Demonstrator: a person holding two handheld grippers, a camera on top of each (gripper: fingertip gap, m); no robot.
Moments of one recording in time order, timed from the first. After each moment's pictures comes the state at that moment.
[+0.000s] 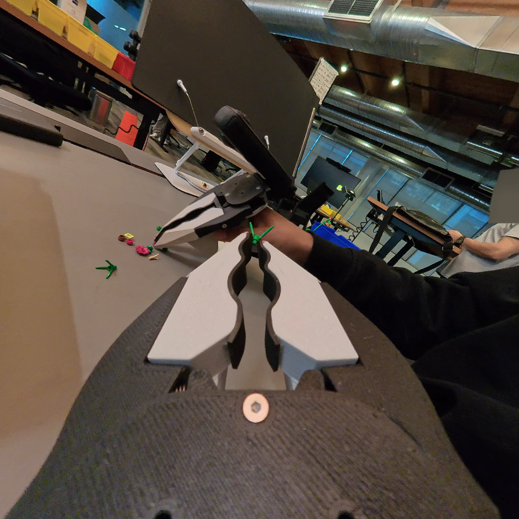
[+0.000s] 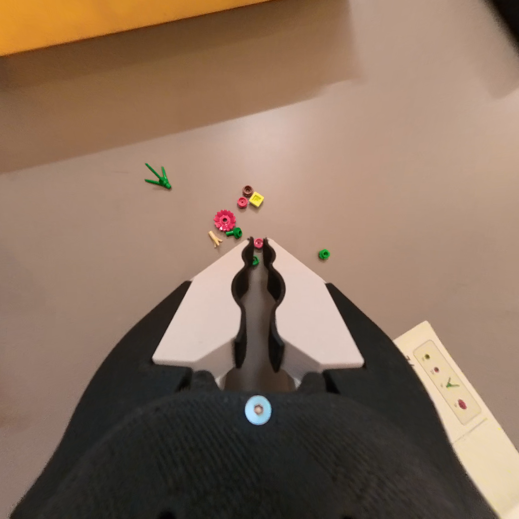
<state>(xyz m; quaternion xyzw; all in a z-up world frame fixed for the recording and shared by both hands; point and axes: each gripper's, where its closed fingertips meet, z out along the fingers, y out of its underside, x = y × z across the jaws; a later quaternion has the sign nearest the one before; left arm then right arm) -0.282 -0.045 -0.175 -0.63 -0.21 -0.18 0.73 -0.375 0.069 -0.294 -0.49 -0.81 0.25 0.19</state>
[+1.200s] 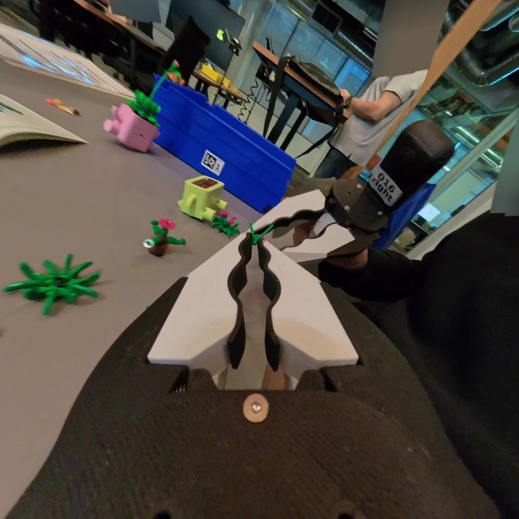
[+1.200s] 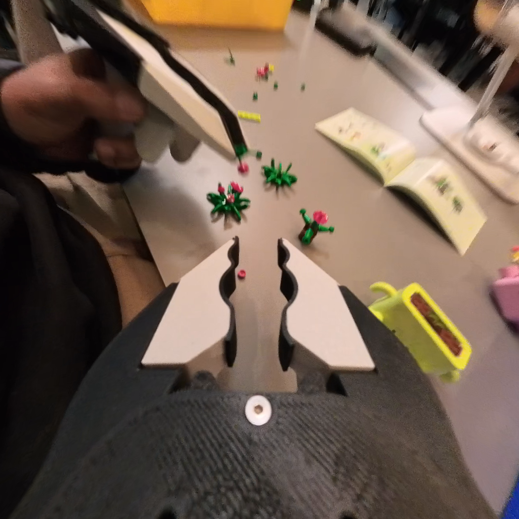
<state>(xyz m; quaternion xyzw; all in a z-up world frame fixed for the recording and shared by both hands) -0.052 0.091 -0.202 -0.72 0.01 -0.36 0.59 -0.033 0.112 -0.237 -0.49 -0.71 0.33 0.38</state>
